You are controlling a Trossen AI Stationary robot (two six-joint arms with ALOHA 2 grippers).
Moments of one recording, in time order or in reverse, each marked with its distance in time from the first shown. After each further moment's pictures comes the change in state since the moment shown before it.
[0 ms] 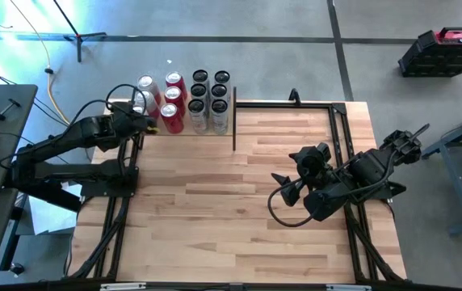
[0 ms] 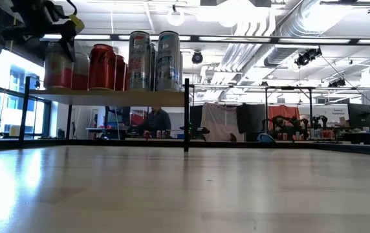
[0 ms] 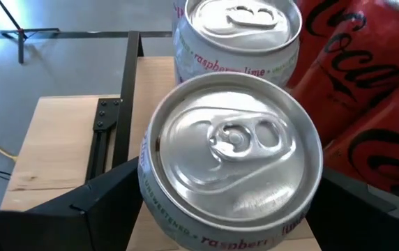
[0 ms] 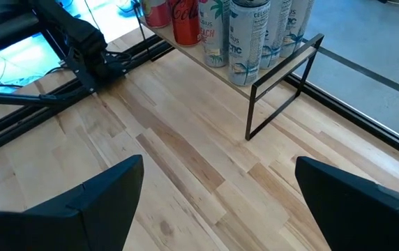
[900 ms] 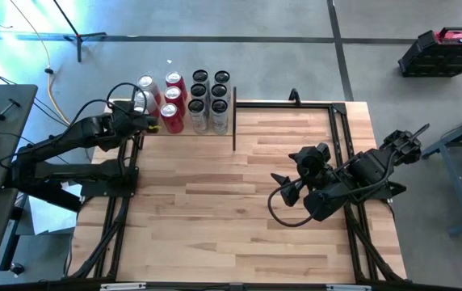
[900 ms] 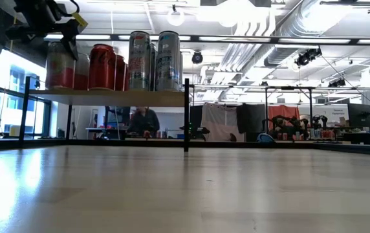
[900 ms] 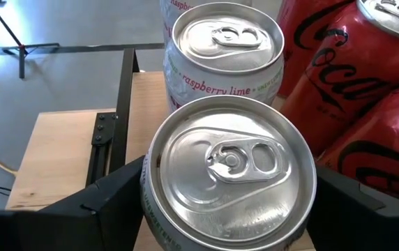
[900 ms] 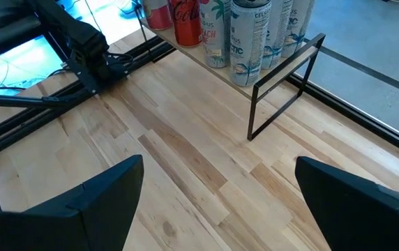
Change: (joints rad) left arm 0.000 0.005 0.000 0.043 -0.026 0.051; right arm 0.000 0.000 0.000 0.008 0.000 0.004
